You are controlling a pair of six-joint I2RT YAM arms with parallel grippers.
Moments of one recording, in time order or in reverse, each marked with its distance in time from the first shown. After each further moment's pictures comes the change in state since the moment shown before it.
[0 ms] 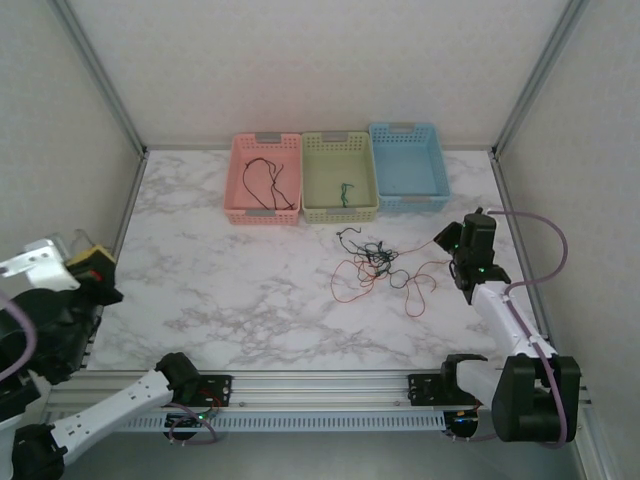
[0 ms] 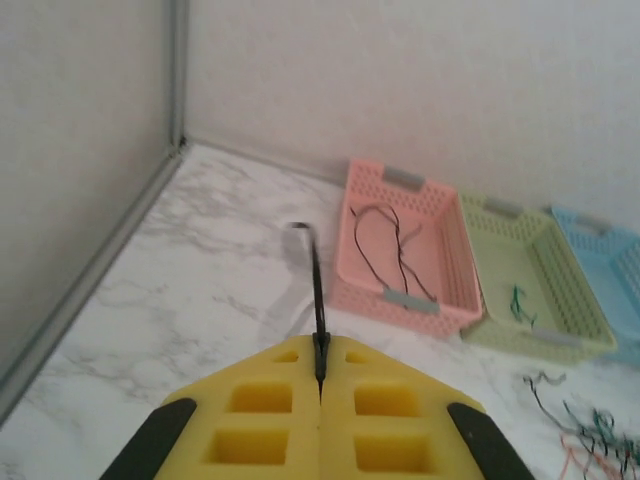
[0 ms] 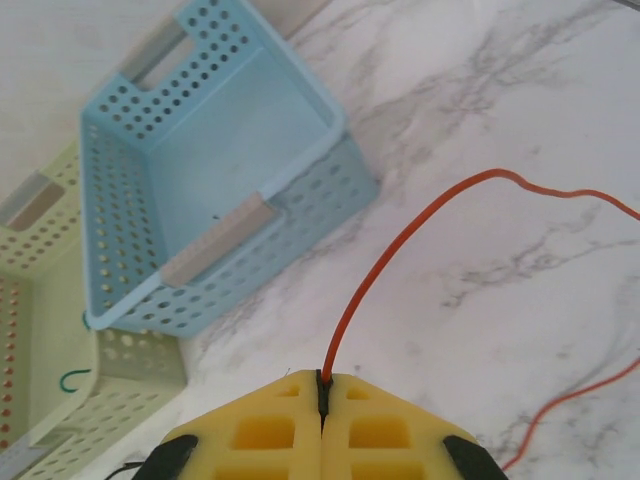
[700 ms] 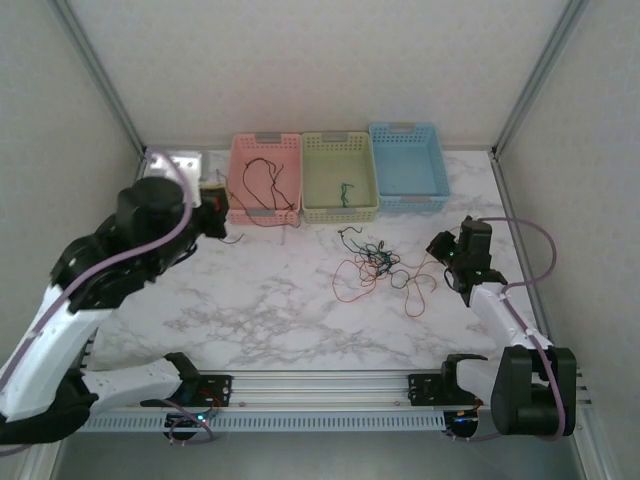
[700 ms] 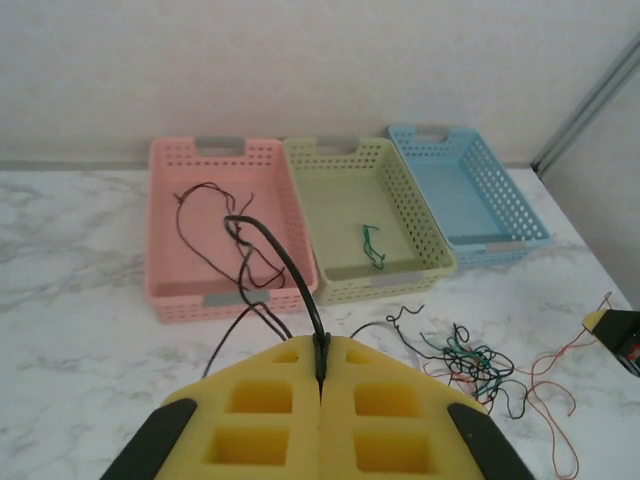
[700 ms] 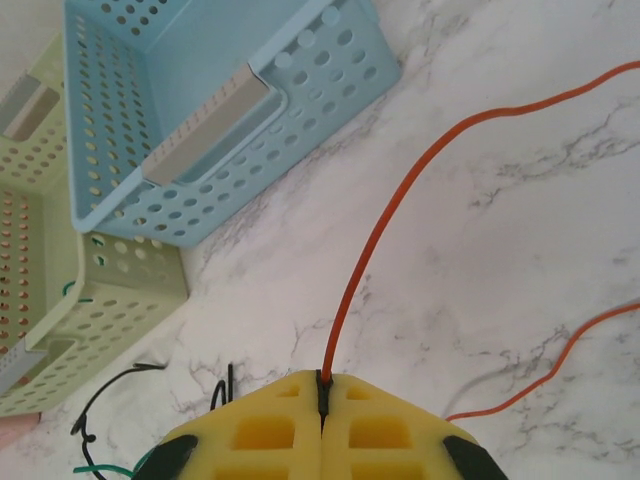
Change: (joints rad) left arm 0.023 0.595 0.238 0.234 0.459 0.141; right arm -0.007 0.026 -0.058 0.008 -0.173 0.003
